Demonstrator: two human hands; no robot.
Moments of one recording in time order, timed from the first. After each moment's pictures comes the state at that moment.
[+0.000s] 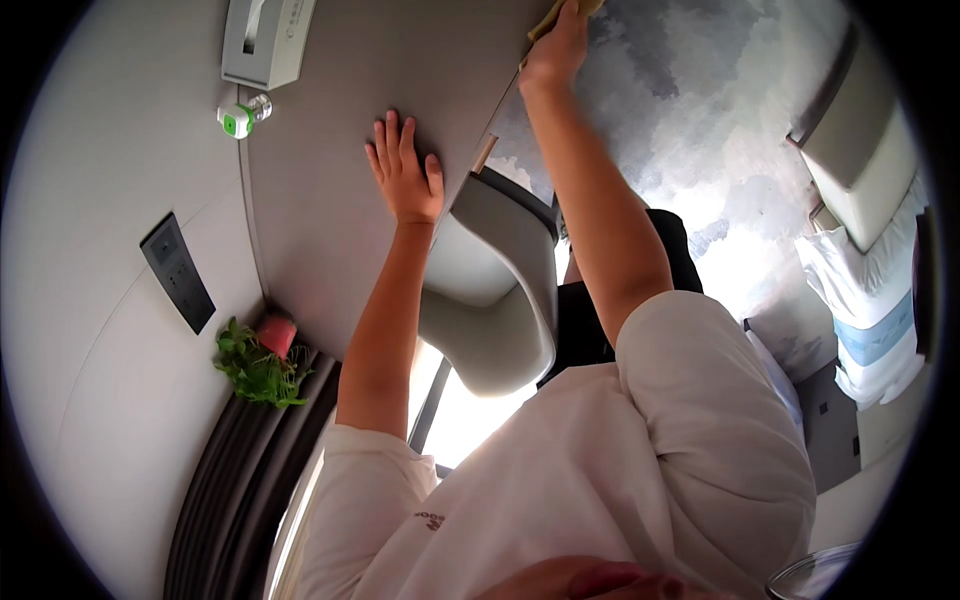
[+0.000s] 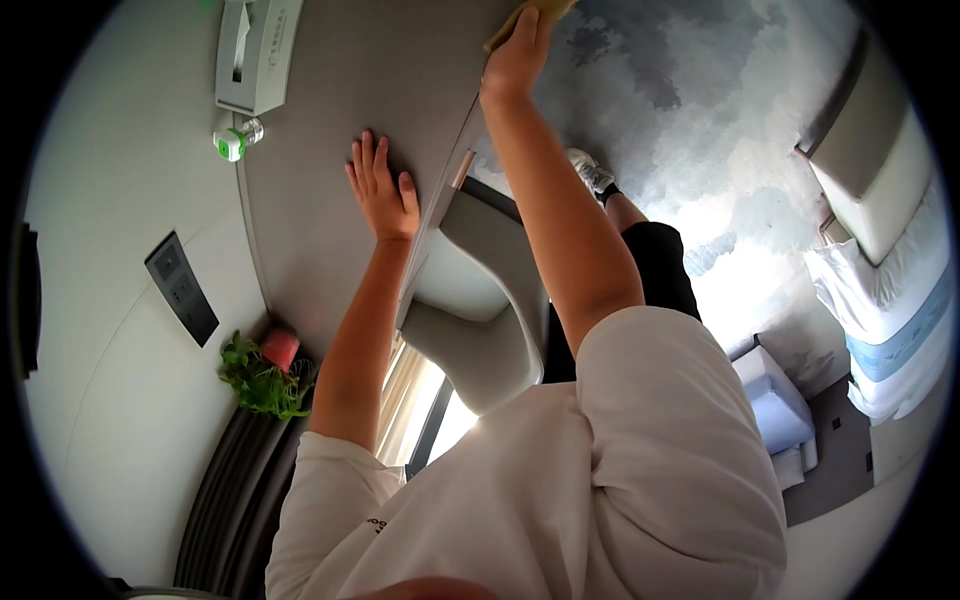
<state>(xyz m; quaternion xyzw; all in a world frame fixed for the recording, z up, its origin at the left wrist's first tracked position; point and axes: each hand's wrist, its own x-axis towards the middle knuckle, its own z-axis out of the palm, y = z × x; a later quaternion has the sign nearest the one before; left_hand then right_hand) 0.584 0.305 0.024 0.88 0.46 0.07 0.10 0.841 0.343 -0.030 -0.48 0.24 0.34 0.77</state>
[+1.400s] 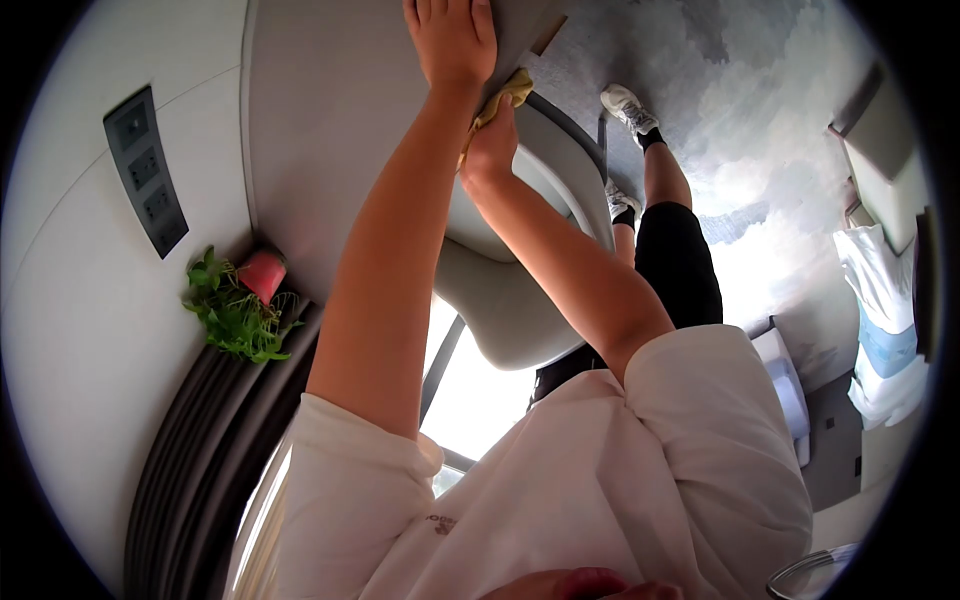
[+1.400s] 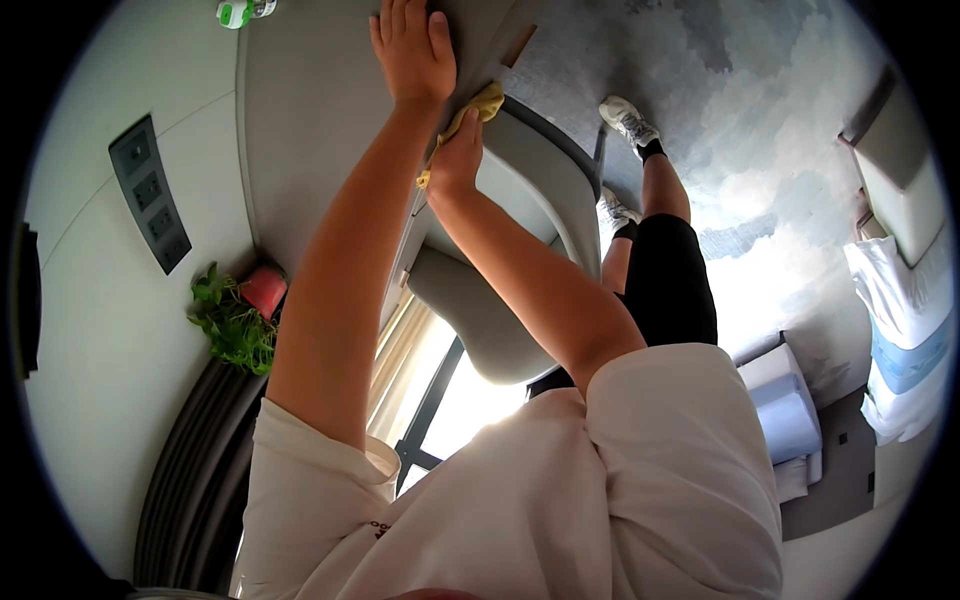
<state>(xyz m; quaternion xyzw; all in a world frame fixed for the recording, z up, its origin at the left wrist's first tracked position) 0.581 0.309 0.016 0.89 0.42 0.16 0.08 0.531 0.197 0.016 -0.34 0.39 0.51 0.69</state>
